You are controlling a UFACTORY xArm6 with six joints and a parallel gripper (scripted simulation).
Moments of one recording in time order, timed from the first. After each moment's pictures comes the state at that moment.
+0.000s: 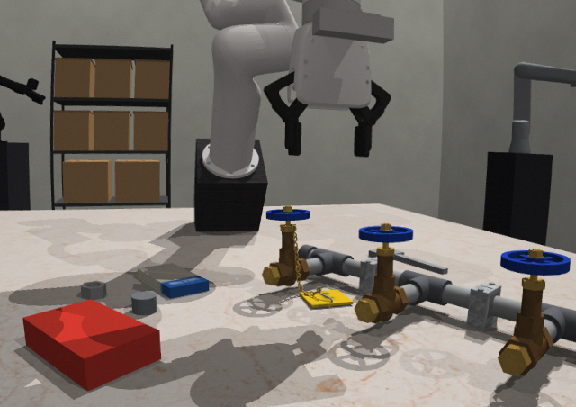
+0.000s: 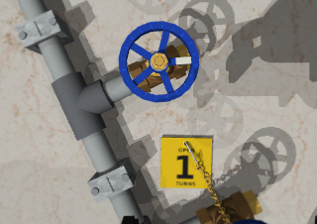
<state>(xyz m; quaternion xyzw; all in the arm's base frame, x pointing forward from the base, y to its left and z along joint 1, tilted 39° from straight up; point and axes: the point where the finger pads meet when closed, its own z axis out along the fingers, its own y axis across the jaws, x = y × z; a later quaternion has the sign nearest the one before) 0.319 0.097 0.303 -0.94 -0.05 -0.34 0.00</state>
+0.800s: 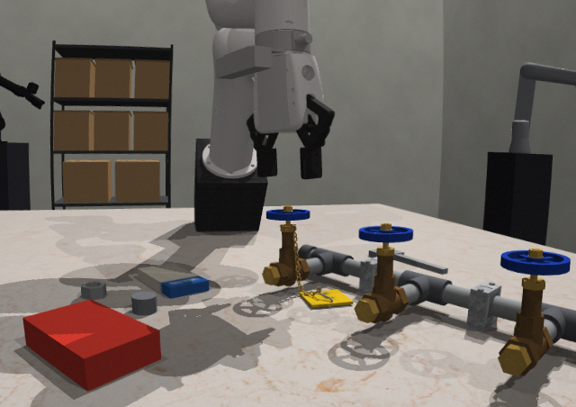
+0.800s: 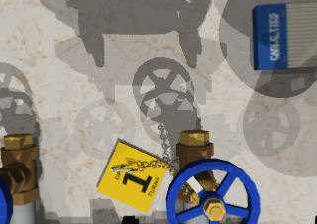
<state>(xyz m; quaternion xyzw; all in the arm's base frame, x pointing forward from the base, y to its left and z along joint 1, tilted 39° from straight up) 0.303 0.056 0.248 -0.82 0.46 -0.27 0.22</state>
